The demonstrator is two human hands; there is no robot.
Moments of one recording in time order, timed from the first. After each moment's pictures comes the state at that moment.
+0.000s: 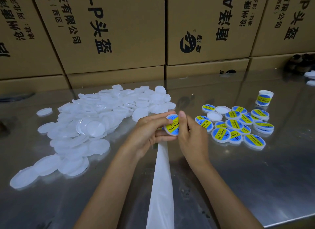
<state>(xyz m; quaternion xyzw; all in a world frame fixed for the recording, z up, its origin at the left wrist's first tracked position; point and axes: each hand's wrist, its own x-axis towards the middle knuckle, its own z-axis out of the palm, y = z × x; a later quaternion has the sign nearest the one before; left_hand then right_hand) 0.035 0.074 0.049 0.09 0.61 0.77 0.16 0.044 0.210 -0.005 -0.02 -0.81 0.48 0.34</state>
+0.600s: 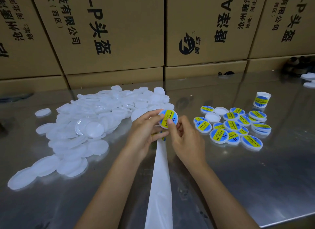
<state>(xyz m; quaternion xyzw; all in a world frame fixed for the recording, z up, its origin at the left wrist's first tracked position) 0.032 0.079 0.045 0.02 0.59 0.81 0.08 0.045 0.208 -0.012 -0.01 -0.86 0.40 0.31</state>
